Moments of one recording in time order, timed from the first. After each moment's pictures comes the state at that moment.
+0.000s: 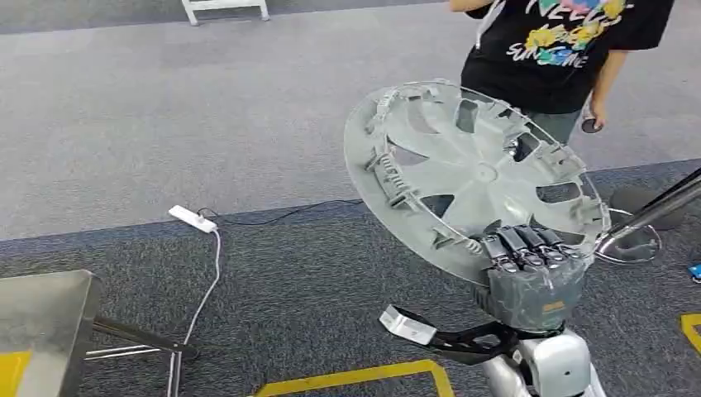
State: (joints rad) left arm -0.09 -0.17 1.12 -0.22 -1.38 0.33 -0.16; right arm 0.16 0.13 0.10 -1.97 1.57 -0.68 -0.24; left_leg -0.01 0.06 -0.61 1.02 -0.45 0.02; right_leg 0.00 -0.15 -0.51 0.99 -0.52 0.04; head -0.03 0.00
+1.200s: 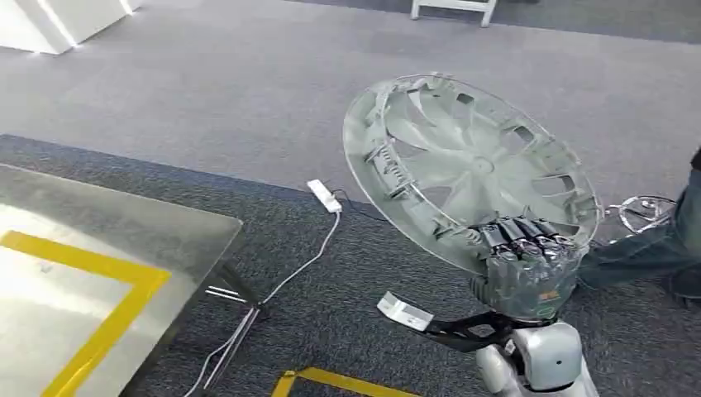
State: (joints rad) left arm -0.10 -0.21 1.10 -0.22 -1.33 0.38 -0.14; right arm 0.07 0.16 0.12 -1.86 1.57 -0.68 -0.21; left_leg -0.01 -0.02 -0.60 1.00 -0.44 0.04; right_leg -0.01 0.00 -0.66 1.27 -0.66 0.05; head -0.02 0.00
